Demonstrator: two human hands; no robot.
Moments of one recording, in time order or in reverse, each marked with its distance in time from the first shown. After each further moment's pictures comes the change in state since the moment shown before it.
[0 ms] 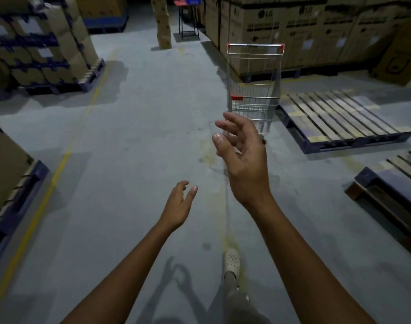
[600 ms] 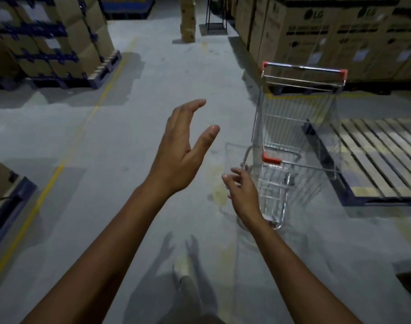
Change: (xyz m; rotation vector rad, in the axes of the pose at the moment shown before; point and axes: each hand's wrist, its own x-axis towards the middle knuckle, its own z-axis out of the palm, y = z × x) left_hand 0.491 0.185 -0.110 0.045 0.305 0.560; right_hand 0.457 0.359 0.080 -0.141 -0.061 0.524
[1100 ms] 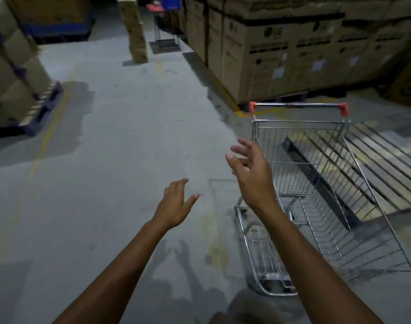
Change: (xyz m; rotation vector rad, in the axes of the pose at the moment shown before) left_hand 0.313 -0.389 0.121 0.245 -0.569 -0.312; right_hand 0.390 -0.156 0.076 0.023 0.244 -0.267
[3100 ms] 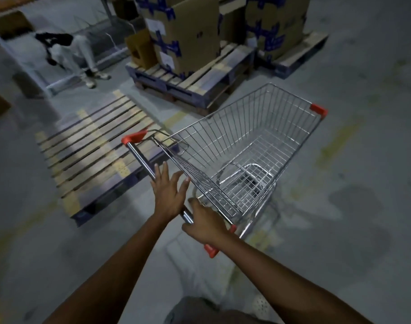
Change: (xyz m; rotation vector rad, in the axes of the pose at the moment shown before) left_hand 0.619 0.192 0.173 0.019 -1.009 1.558; right_hand 0.464 0.227 0.110 -0.325 1.204 1.107
